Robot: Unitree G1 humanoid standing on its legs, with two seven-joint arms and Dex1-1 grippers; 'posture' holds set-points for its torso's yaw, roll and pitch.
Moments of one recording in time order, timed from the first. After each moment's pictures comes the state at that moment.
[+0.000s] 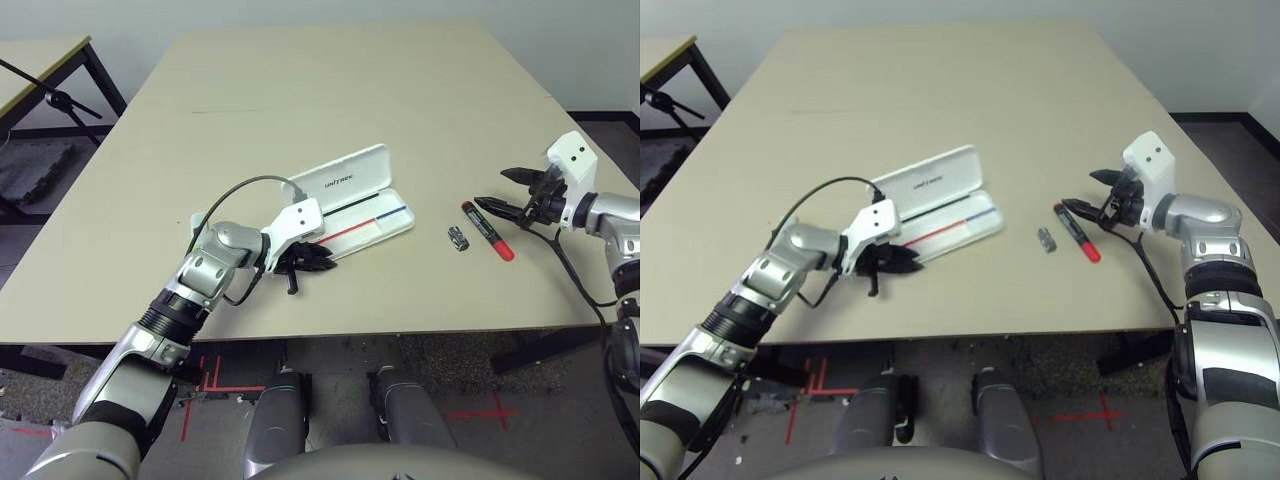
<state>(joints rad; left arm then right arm) -0.55 0.52 -0.39 0.16 -0.12 0.45 -1.08 -0.71 -0.73 -0.10 0.95 0.11 -0.13 1.06</state>
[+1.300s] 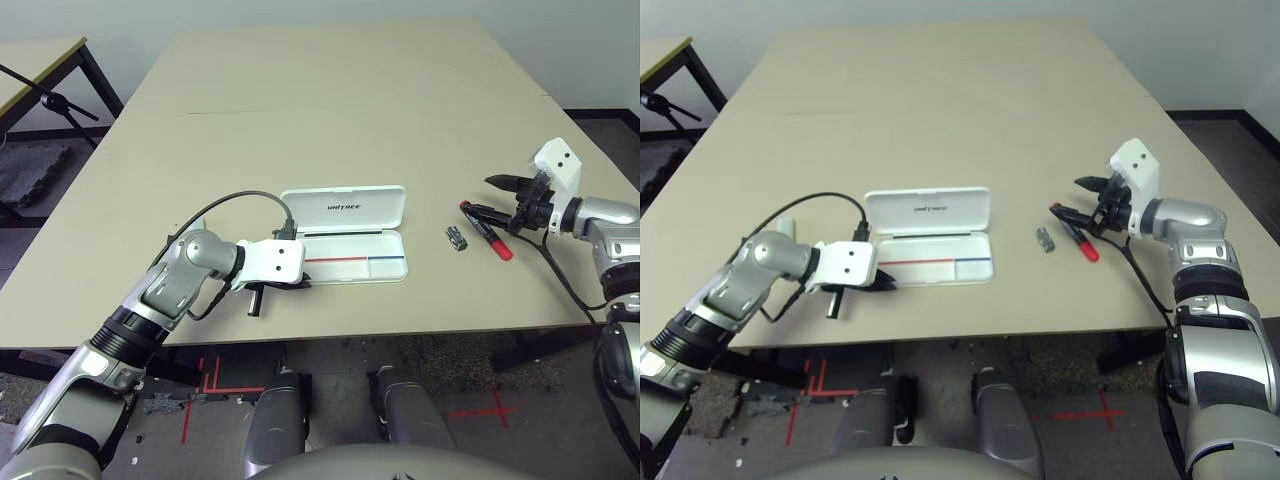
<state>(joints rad) -0.41 0.72 -0.40 -0.03 0.01 0.15 -1.20 -0.71 -0.69 -0.09 0.93 0.11 -0.10 1.11</state>
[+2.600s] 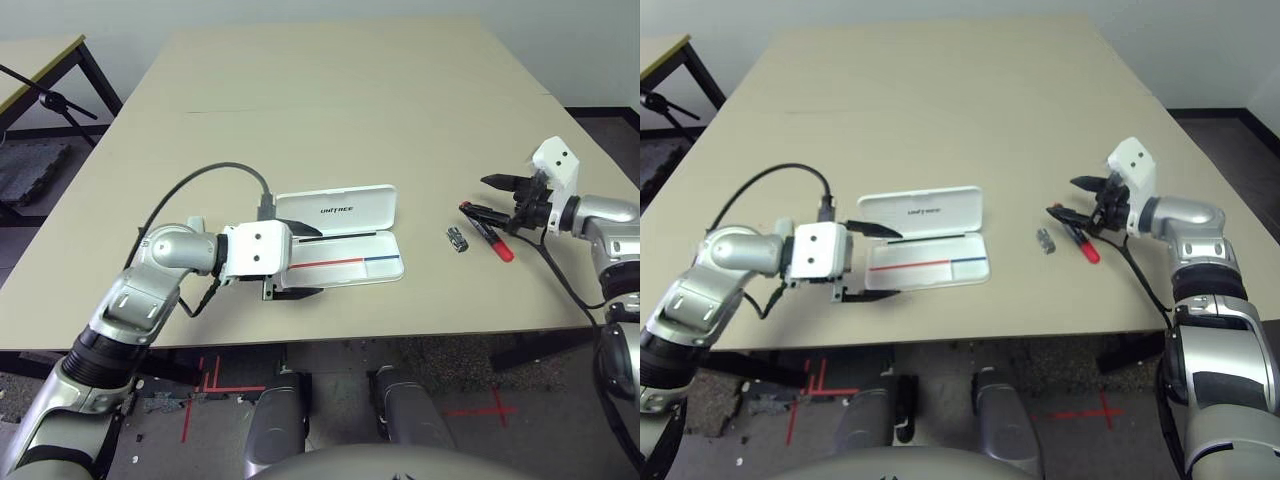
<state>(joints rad) -0.34 0.75 -0.15 -0.31 -0.20 0.20 -1.16 -0.66 -0.70 -0.10 0.76 0.15 0.03 1.12</state>
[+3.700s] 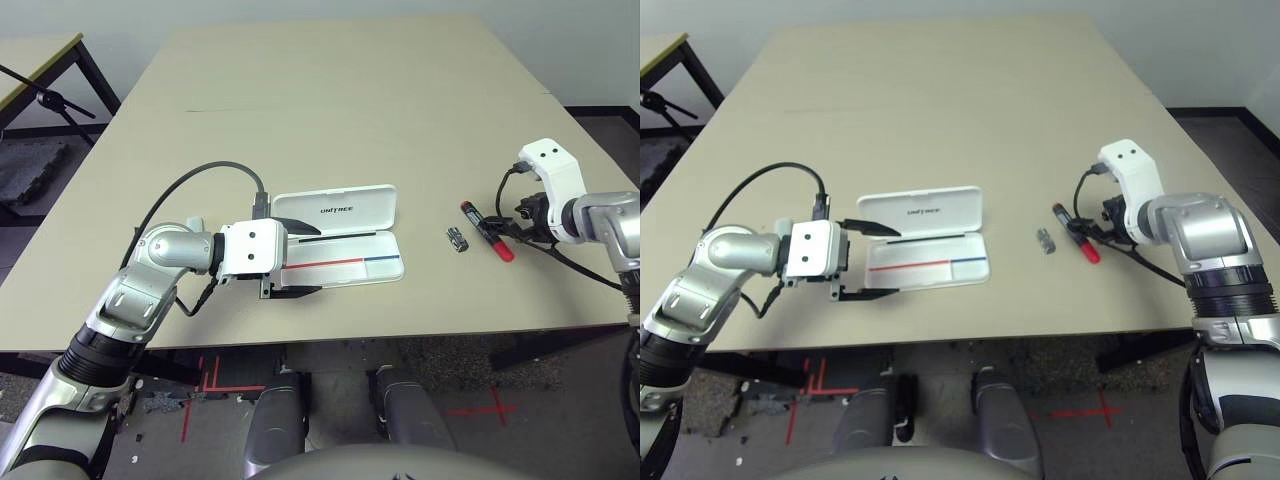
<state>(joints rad) -0.34 0.74 -0.21 -0.26 -0.19 0.15 -1.15 -0.58 -0.77 0.07 0.23 0.13 1.03 0.73</state>
